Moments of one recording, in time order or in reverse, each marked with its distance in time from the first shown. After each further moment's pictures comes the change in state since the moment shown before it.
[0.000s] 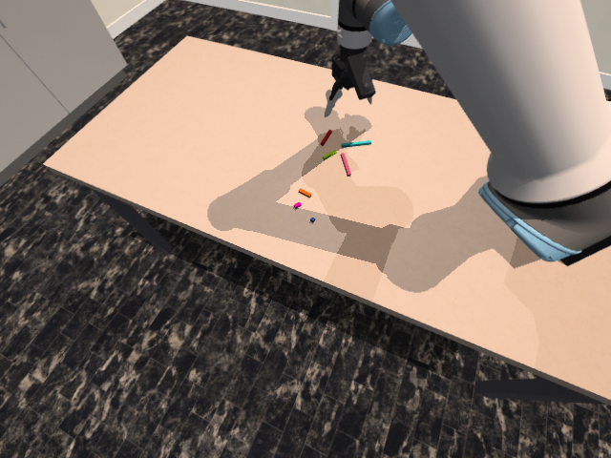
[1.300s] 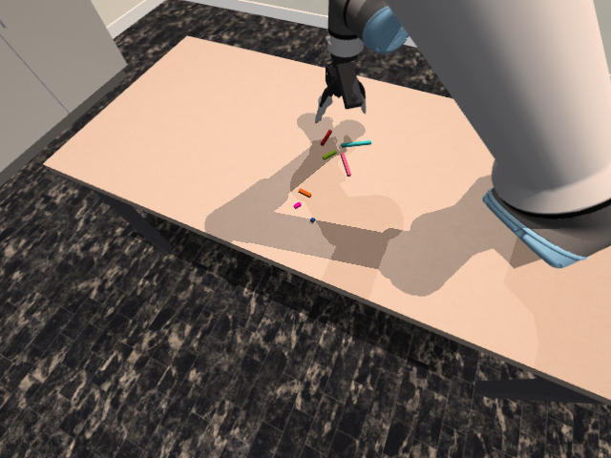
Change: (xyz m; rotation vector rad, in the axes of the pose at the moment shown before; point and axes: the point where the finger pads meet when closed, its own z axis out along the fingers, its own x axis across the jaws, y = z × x) arm 0.038 -0.023 0.000 0.003 -0.004 0.134
